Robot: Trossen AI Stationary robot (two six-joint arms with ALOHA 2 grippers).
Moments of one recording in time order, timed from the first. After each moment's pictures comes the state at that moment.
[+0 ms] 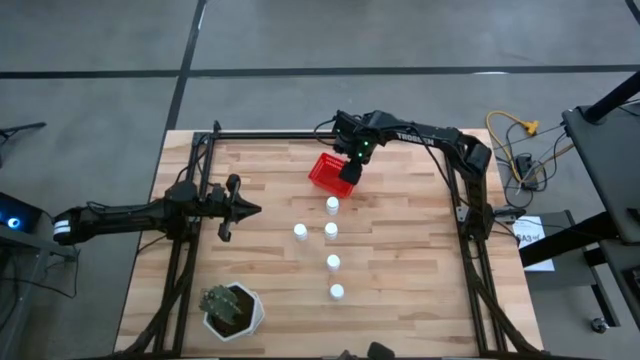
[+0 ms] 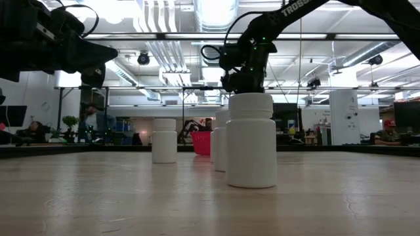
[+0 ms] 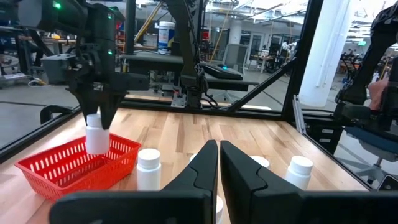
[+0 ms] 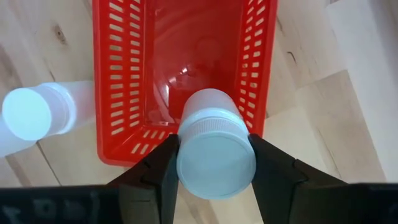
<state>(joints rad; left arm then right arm) 0.23 0.40 0.03 0.39 0.28 -0.12 -0.50 2.01 1.67 -1.02 -0.14 -0.02</state>
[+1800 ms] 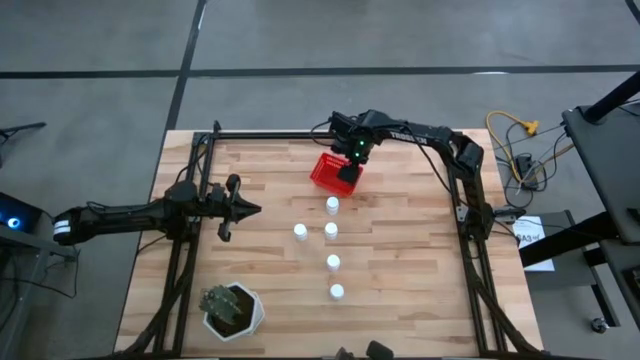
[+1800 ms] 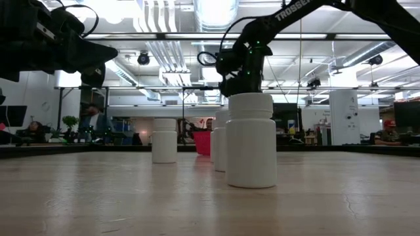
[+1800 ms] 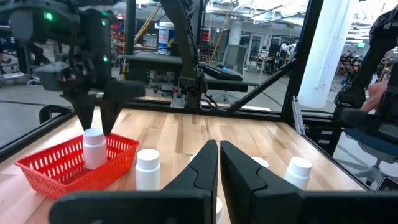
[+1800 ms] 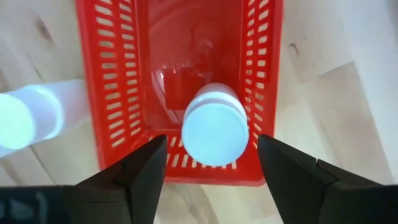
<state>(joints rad) 0.23 0.40 0.03 0.39 0.28 -0.12 -0.50 2.08 1.74 -1.09 -0.13 -0.01</state>
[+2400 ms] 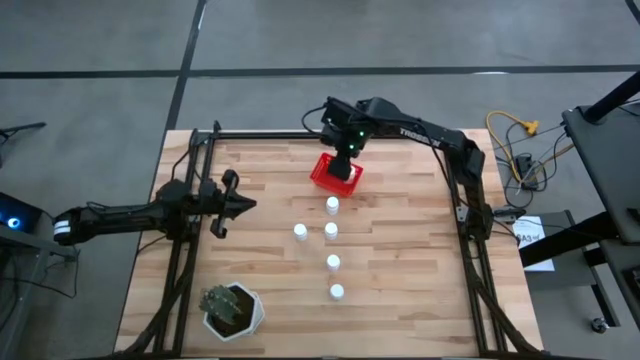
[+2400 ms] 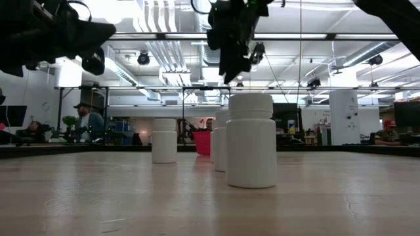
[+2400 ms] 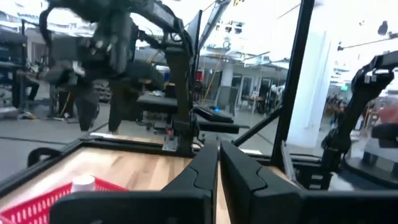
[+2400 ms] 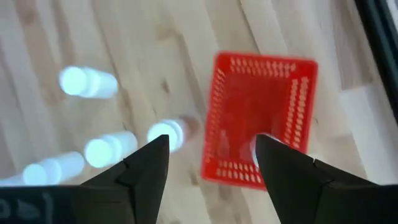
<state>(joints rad) 0.23 0.40 0.03 0.57 0.28 -0.21 -0.39 2.04 2.08 -1.25 -0.21 0.00</state>
